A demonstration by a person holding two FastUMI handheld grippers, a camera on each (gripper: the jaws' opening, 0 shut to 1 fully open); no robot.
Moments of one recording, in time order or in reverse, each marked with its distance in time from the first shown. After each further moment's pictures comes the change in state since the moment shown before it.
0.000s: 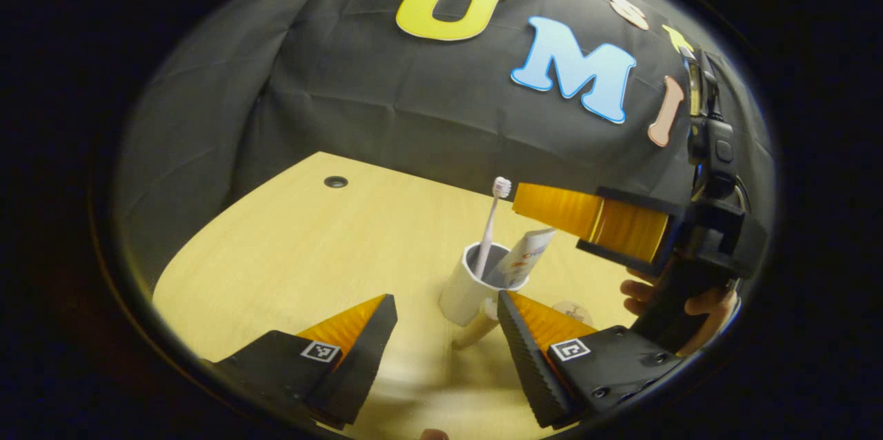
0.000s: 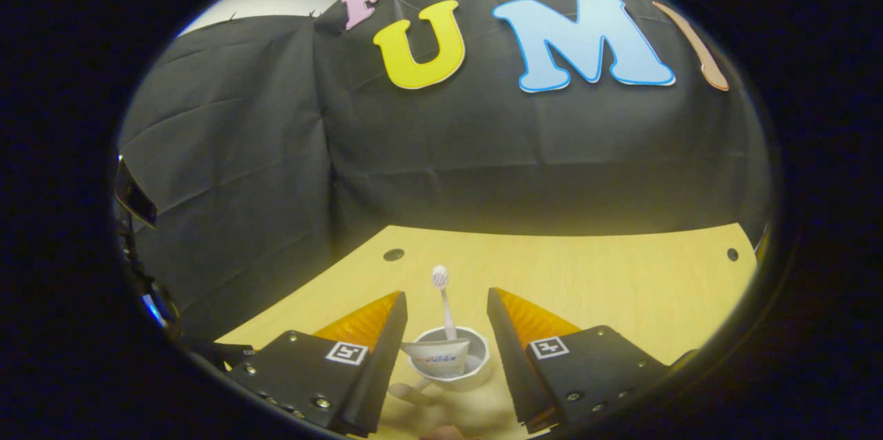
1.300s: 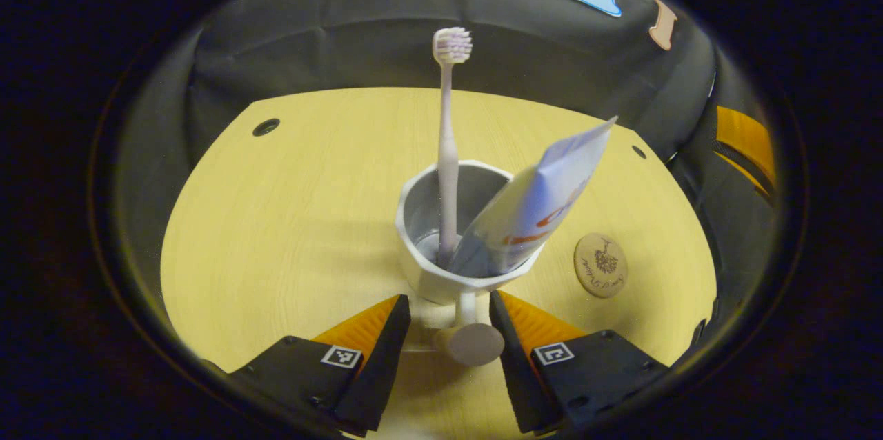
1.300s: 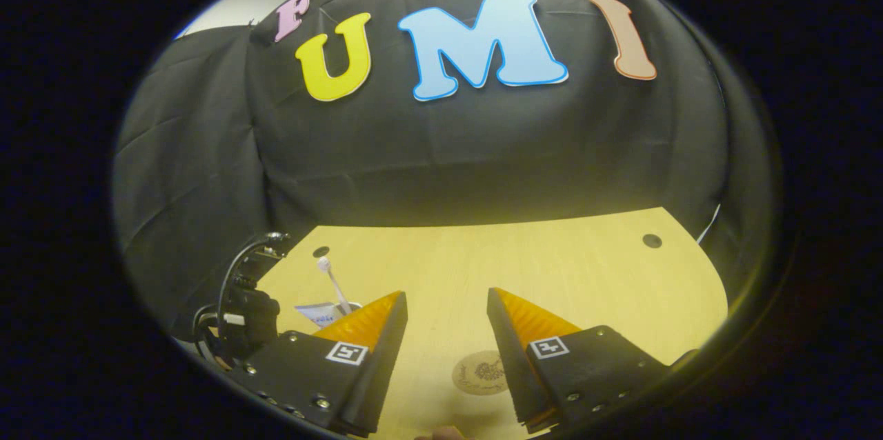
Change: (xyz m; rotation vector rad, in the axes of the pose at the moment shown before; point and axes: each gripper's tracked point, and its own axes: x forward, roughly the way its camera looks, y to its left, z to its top) left arm 0.101 -0.018 -0.081 0.184 0.470 0.009; right arm -0.091 -0.113 0.001 0.085 0.067 -0.260
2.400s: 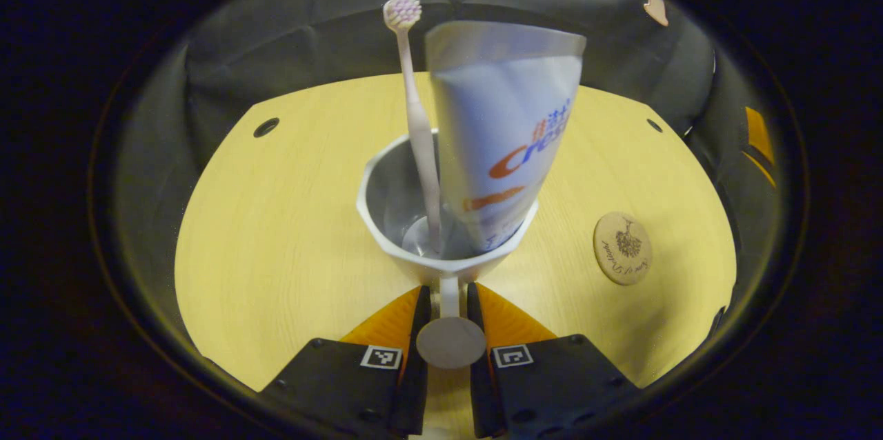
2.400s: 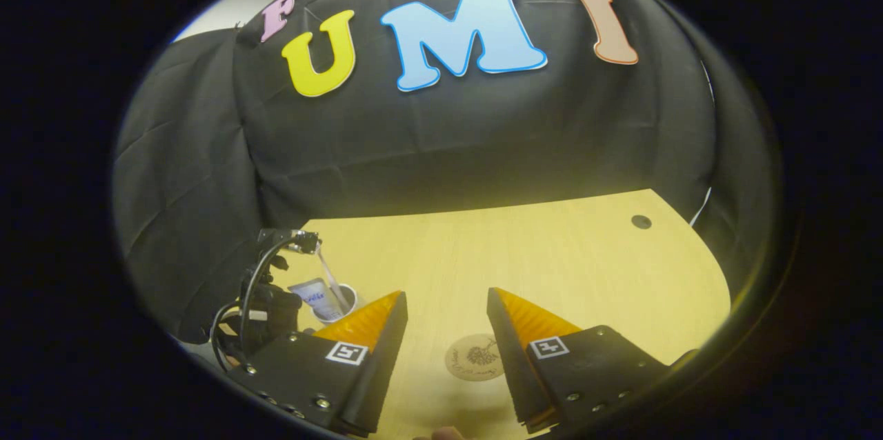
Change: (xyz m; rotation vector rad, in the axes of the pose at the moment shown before) left arm 0.009 0.003 -0.014 0.057 0.066 0.077; right arm -0.011 -0.012 -0.015 0.048 0.024 -0.030
